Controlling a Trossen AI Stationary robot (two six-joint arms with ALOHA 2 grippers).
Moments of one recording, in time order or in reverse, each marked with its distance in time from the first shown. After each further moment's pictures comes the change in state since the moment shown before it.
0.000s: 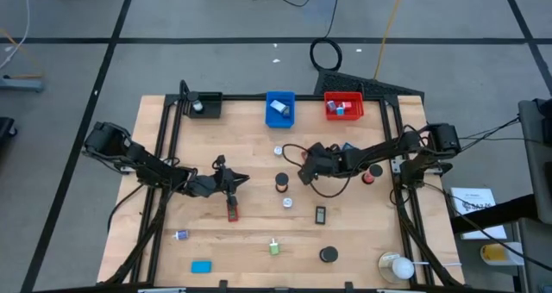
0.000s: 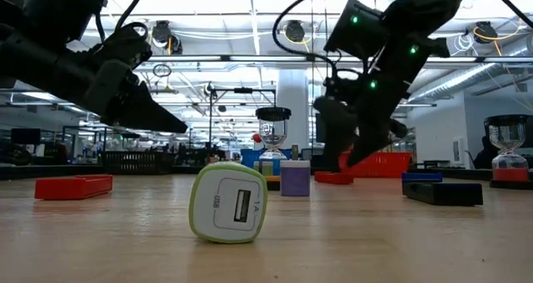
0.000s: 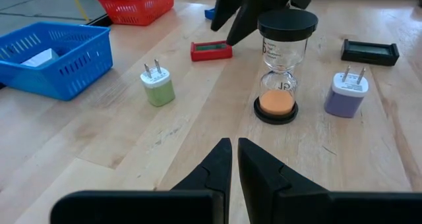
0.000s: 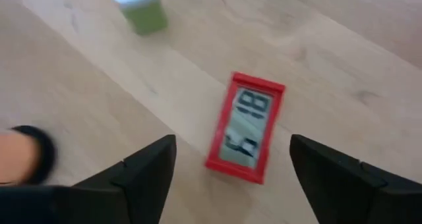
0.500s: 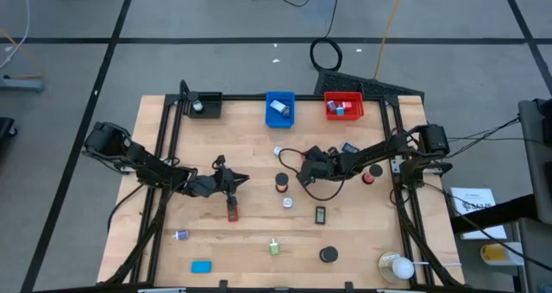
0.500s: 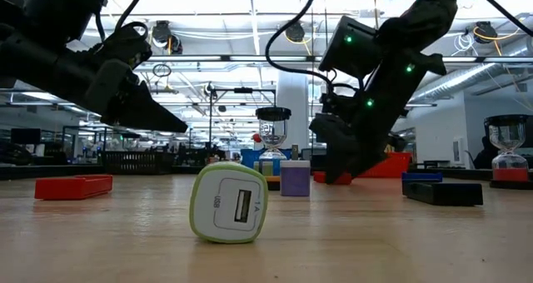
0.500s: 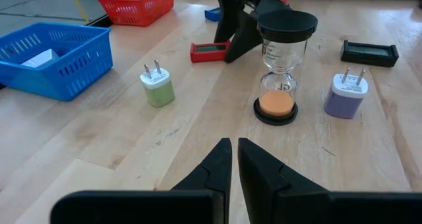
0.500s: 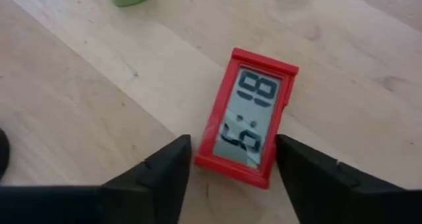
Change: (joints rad) left arm 0.000 0.000 0.000 0.003 0.000 0.000; right arm 0.001 0.100 0.002 0.015 0.023 0.000
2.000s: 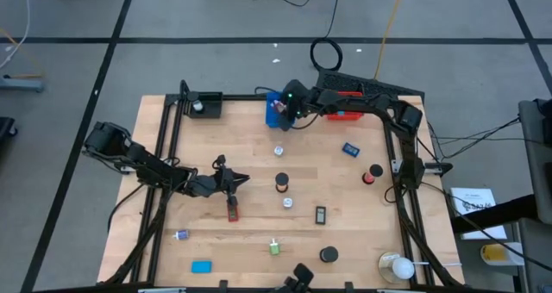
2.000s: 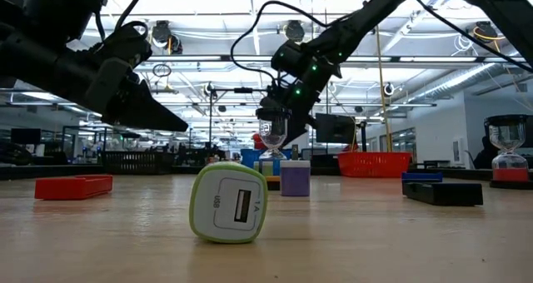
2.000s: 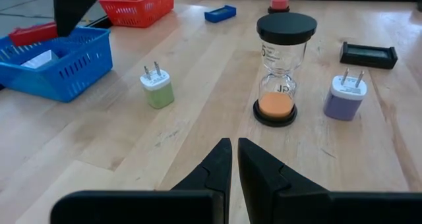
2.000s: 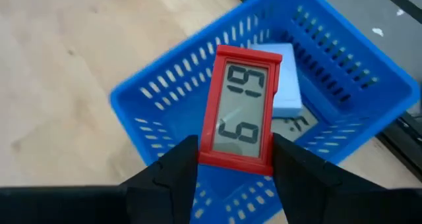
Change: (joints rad) left arm 0.000 0.000 0.000 0.005 0.000 0.000; right arm -0.526 0.238 0.633 -0.123 -0.480 -0.665
